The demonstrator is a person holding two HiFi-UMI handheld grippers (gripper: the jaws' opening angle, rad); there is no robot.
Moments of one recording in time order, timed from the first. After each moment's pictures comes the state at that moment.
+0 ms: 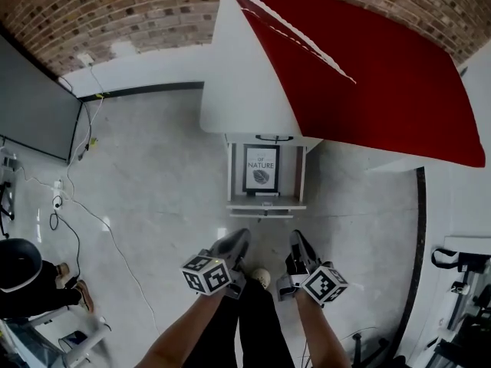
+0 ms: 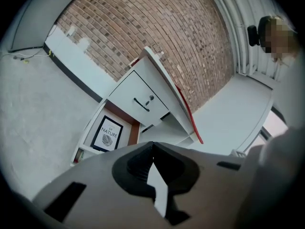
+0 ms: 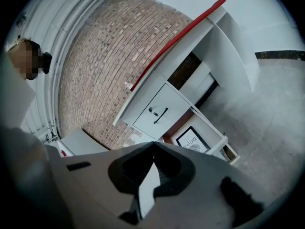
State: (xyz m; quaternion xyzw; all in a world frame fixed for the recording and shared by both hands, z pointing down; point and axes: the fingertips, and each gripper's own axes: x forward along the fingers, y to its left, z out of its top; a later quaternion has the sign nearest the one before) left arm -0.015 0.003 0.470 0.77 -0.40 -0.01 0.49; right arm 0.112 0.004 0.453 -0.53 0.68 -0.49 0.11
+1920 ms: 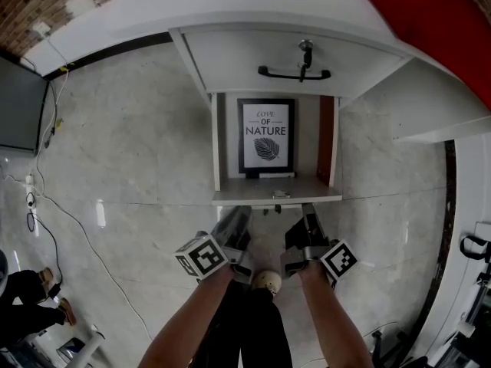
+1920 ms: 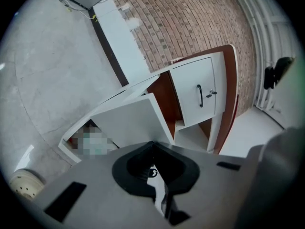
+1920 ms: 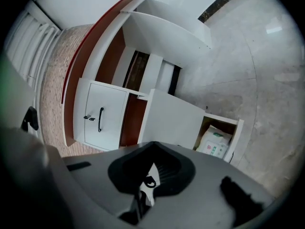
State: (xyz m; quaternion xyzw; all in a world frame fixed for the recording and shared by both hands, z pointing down) left arm -0.021 -0.049 0.725 0.67 -0.41 -0.12 0.60; right arm 0.134 -0.045 0.718 -0.55 0.54 -0.58 0.27
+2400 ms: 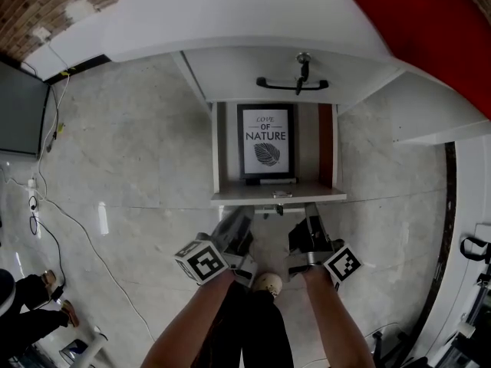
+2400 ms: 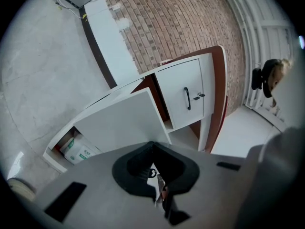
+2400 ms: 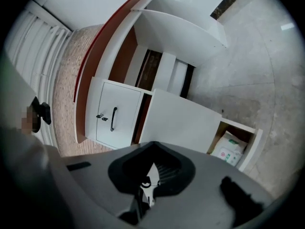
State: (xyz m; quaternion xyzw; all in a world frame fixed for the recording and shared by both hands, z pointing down) left arm -0.010 -0.065 0.689 0.71 -0.38 -0.15 0.58; right arm 0.136 -0.064 0.687 -0.52 0.60 -0.54 0.28
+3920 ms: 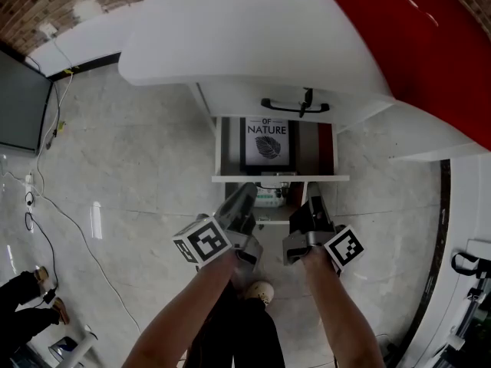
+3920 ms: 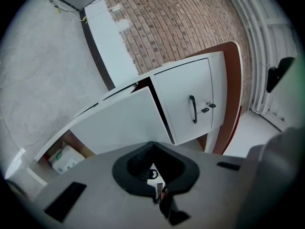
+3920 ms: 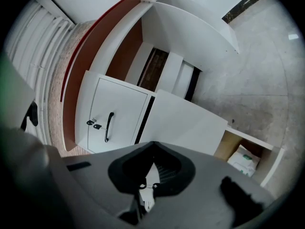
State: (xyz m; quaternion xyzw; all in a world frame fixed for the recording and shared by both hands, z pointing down) left arm -0.005 -0.139 0.662 0.69 -0.41 -0.16 0.58; right arm 0.145 -0.140 0.659 -0.54 0.60 -0.53 0.26
